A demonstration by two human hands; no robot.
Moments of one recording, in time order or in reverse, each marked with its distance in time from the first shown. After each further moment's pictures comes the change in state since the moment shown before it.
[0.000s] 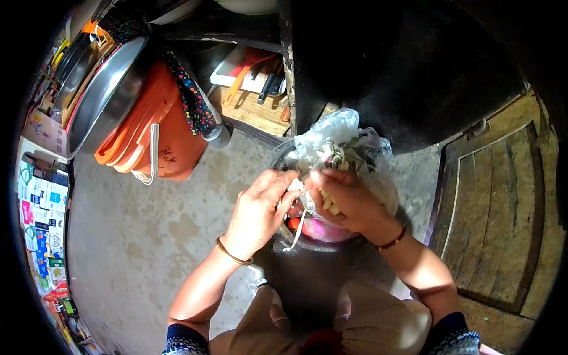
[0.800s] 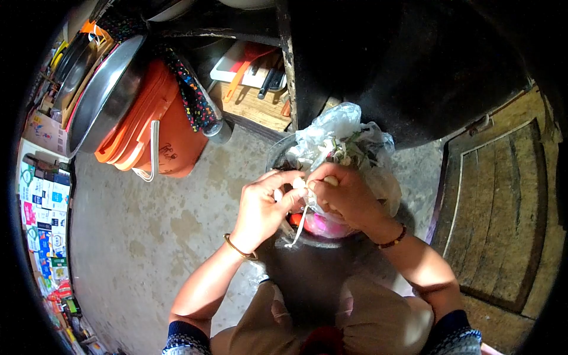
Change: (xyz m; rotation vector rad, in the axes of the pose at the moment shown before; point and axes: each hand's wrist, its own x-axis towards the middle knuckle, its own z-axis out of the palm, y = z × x) left_hand -0.005 -0.004 0.011 -0.167 -0.057 -0.219; right_hand -0.001 -0.017 -0.002 0.008 -0.014 0.364
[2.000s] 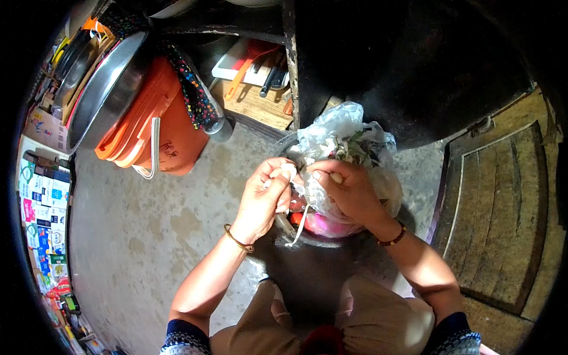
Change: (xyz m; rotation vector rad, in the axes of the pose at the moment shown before) left_hand 0.001 -0.030 0.012 -1.077 -0.043 -0.443; right_hand 0.005 0.008 -0.004 -0.398 0.150 -0.148
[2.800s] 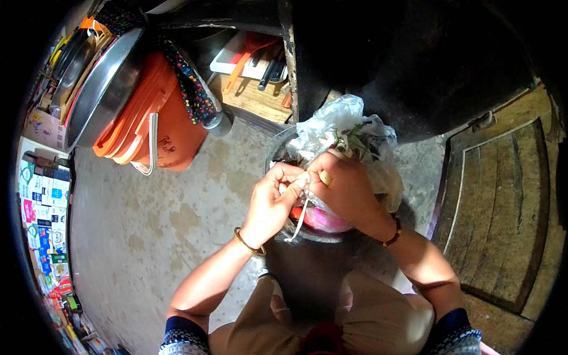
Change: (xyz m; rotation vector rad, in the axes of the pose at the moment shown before) left_hand -0.011 -0.008 0.015 0.736 0.080 0.211; right_hand 0.002 -0.007 0.005 -0.398 0.038 -0.281
